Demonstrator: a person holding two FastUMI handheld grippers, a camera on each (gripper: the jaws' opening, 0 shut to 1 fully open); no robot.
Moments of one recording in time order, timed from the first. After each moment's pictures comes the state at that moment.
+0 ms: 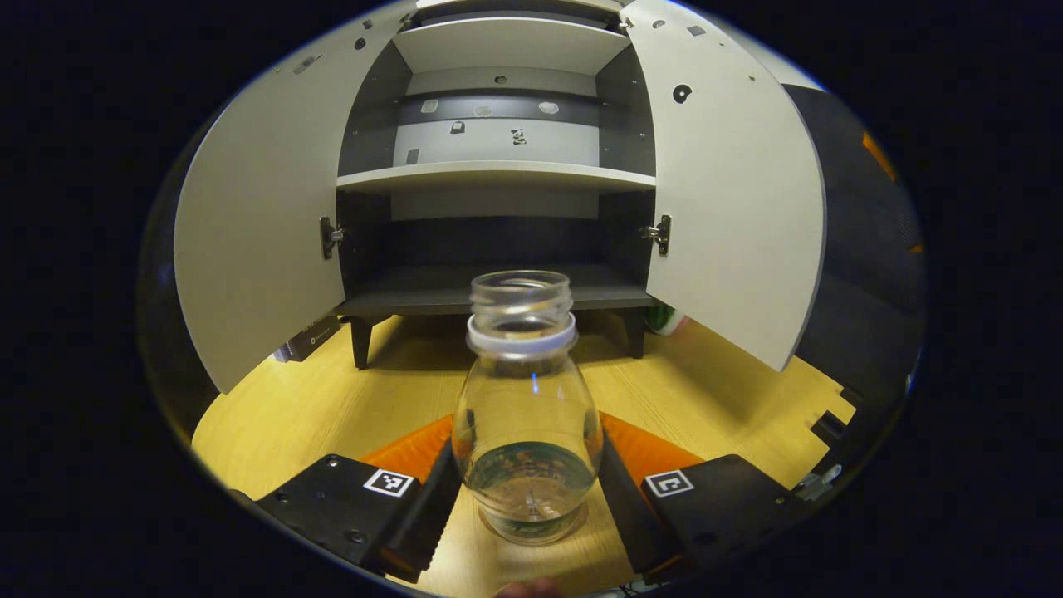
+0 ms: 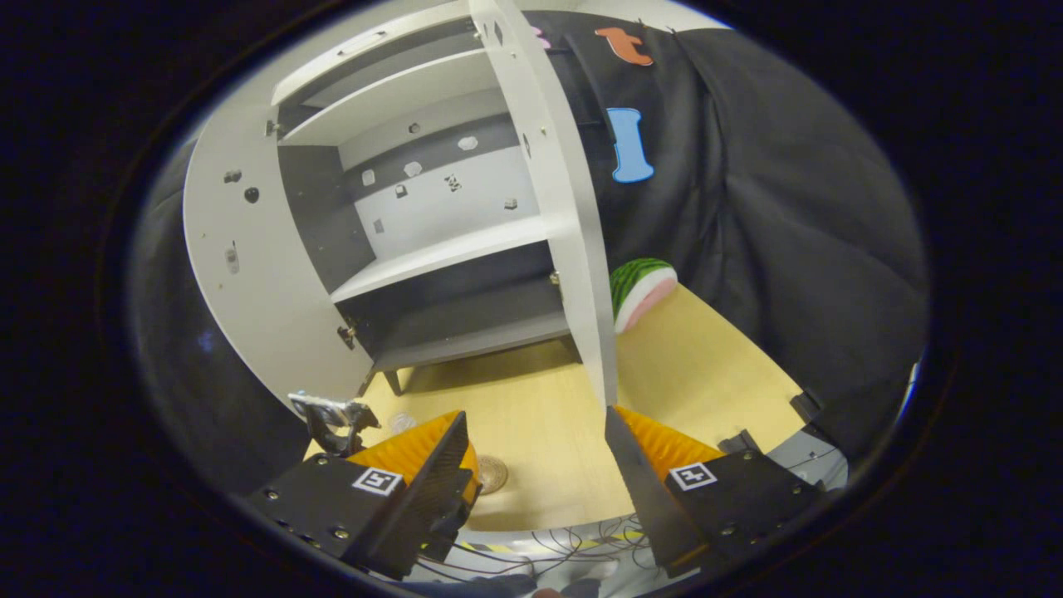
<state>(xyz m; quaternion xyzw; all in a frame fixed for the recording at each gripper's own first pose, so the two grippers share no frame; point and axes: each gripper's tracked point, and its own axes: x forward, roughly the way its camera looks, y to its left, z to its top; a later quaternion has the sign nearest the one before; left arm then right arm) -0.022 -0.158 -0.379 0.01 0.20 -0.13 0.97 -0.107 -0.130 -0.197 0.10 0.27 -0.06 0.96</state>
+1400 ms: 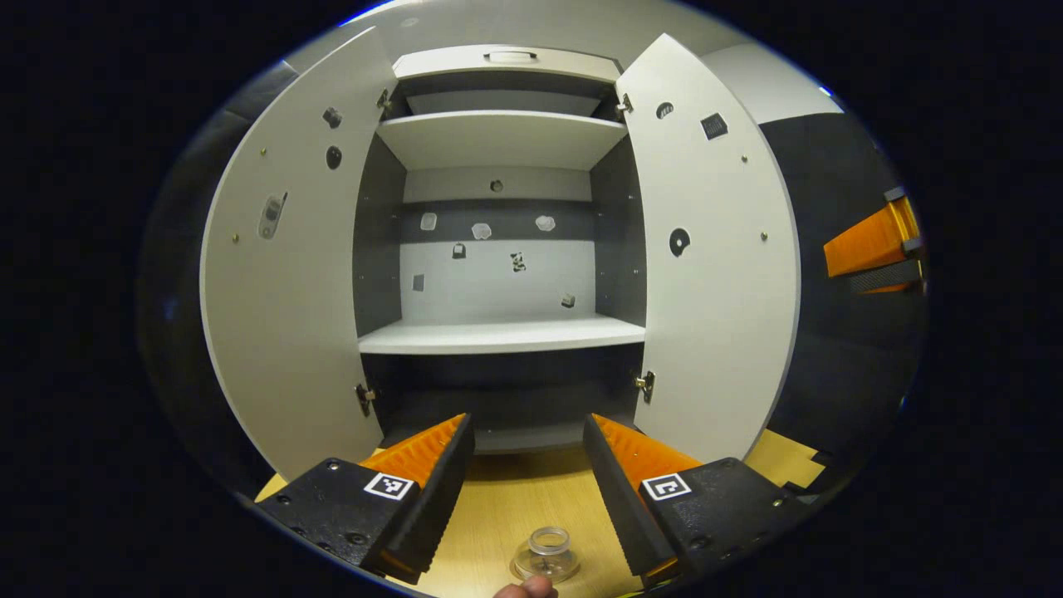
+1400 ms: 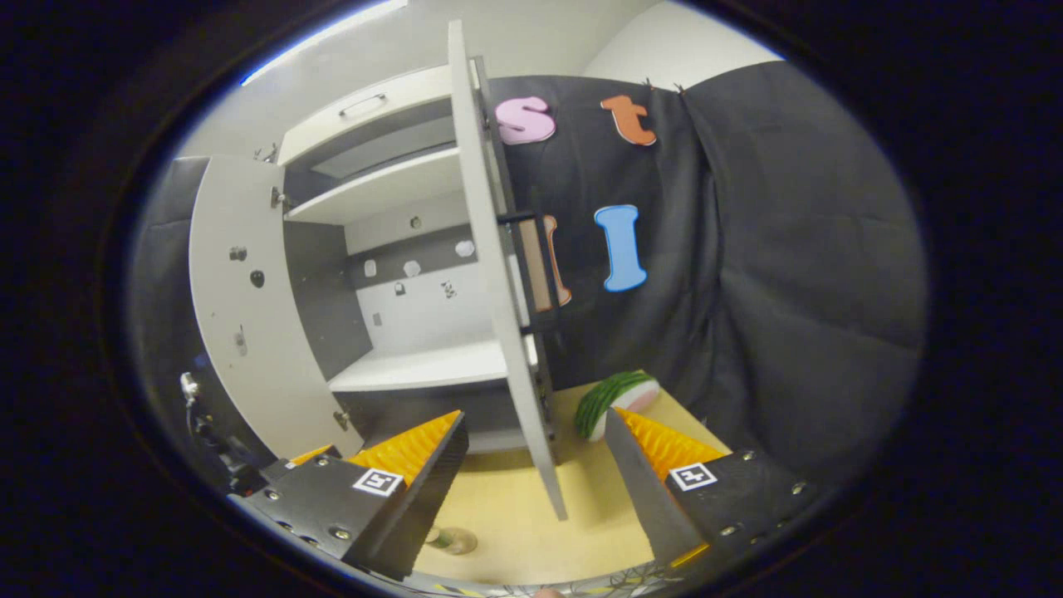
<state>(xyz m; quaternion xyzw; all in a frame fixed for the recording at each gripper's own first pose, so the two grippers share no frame) -0.003 -0.146 -0.159 0.03 0.06 -0.12 0.99 -0.049 -0.210 -0.034 0.07 0.09 -0.07 0.99</state>
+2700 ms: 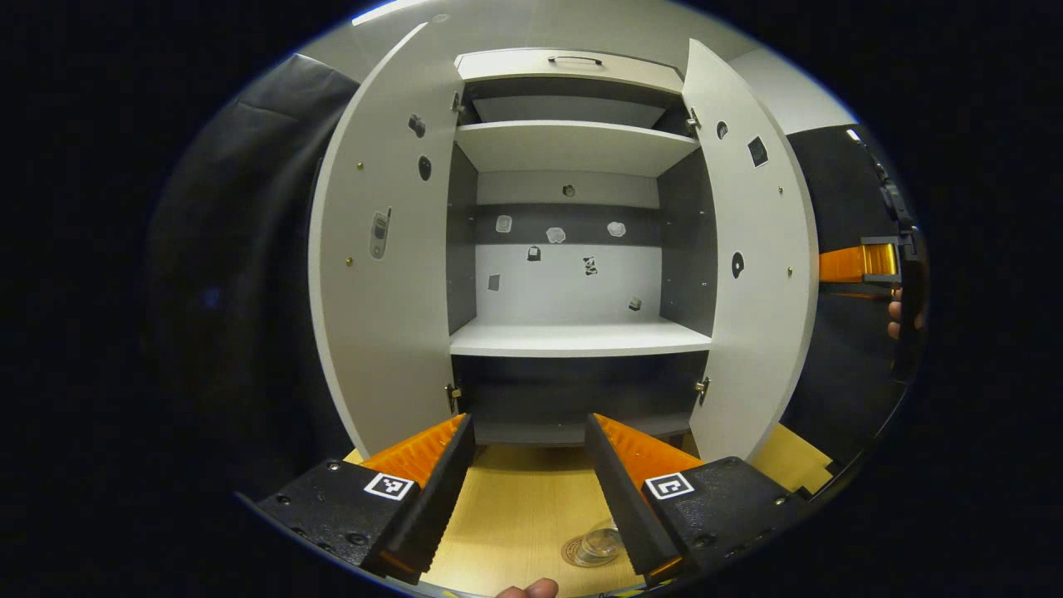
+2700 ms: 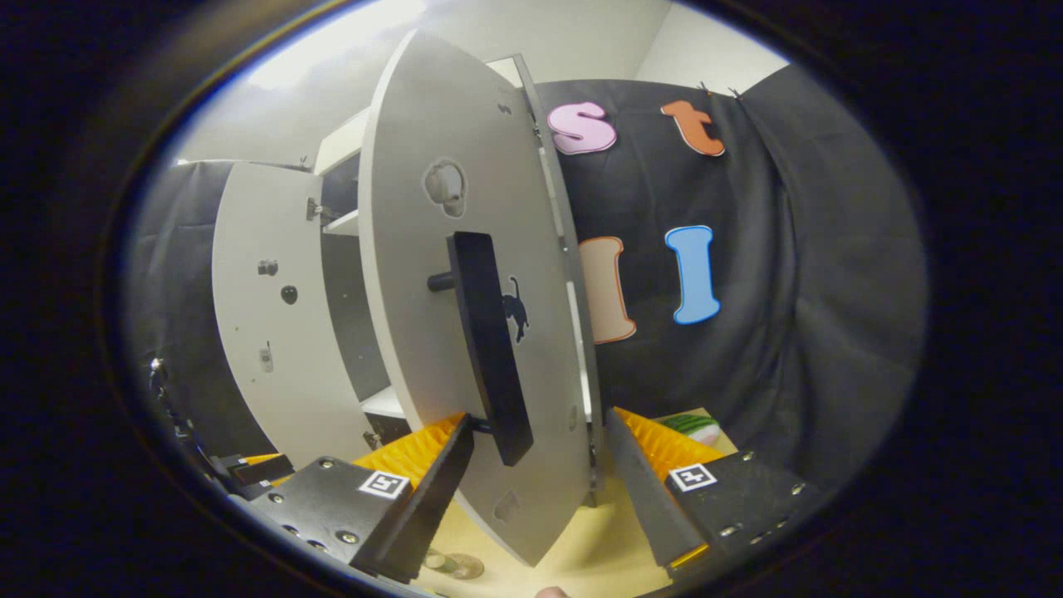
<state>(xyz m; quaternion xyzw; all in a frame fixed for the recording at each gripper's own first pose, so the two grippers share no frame) -0.028 -0.056 -0.137 0.01 0.09 -0.02 1.00 0.041 -0.153 -0.026 0.06 0.07 0.06 0.99</state>
